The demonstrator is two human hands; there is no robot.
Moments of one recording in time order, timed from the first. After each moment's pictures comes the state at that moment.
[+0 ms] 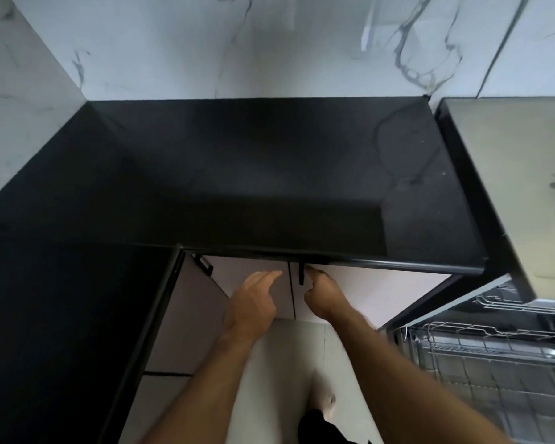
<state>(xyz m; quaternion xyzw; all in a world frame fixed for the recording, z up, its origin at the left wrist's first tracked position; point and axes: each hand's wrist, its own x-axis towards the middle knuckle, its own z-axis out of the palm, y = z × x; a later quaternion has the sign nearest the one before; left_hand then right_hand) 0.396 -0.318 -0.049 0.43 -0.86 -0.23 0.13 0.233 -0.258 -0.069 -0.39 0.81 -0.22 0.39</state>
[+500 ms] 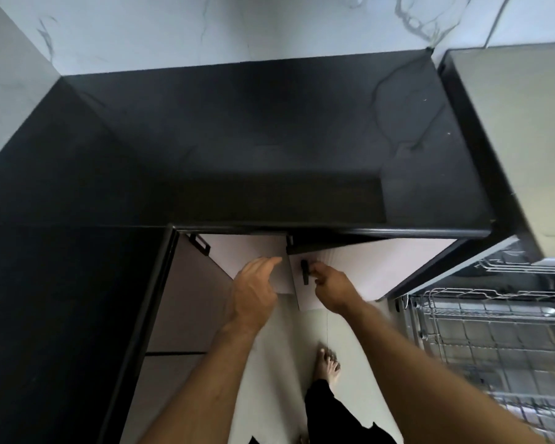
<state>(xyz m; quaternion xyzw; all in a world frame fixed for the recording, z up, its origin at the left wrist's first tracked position) 0.405 -0.300 -0.066 0.41 -0.87 -0.21 0.17 0.233 -0.221 -0.104 -0.39 0.79 -0.22 0.42</state>
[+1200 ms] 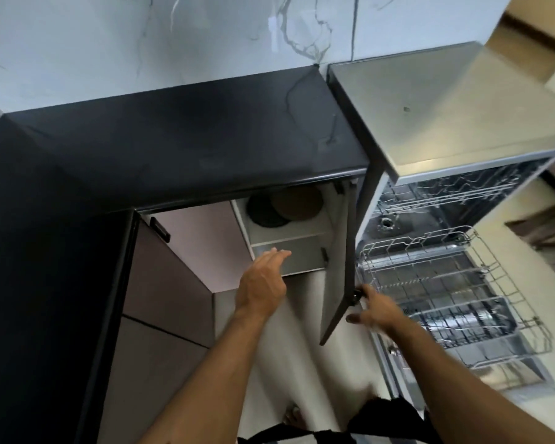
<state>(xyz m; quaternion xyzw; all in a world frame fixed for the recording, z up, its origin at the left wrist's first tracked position) 0.414 -0.141 -0.041 0.29 -0.92 -0.23 0.15 0.259 0.067 -0.077 -0.22 0.86 -0.21 0.41</state>
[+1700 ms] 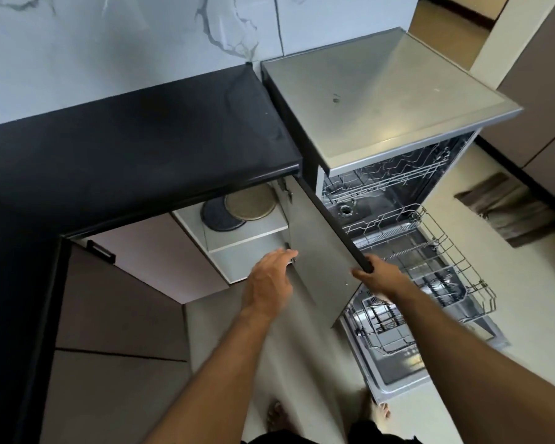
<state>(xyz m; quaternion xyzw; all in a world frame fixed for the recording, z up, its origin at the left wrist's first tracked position) 0.328 -0.044 -0.037 0.21 -0.93 -0.25 0.13 0.163 0.152 -0.061 -0.12 0.90 -0.24 0.35</state>
